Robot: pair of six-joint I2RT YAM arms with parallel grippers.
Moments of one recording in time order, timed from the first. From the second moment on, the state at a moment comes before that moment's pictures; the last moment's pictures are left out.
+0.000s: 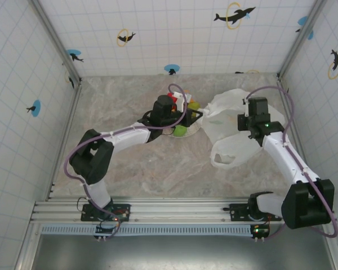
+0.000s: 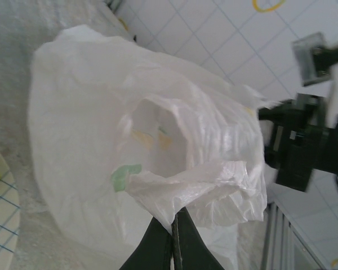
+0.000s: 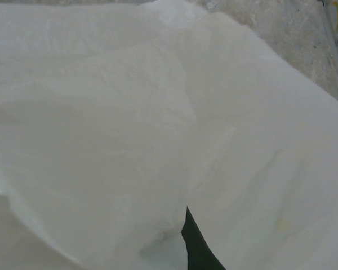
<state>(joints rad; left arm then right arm) -0.72 1.80 1.16 0.32 0.50 -0.58 0.17 1.22 0.93 -0.51 0.16 0.03</state>
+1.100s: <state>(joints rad) -0.67 1.53 0.89 -0.02 0.14 -0.49 0.00 1.35 1.01 -0.64 -0.21 0.22</state>
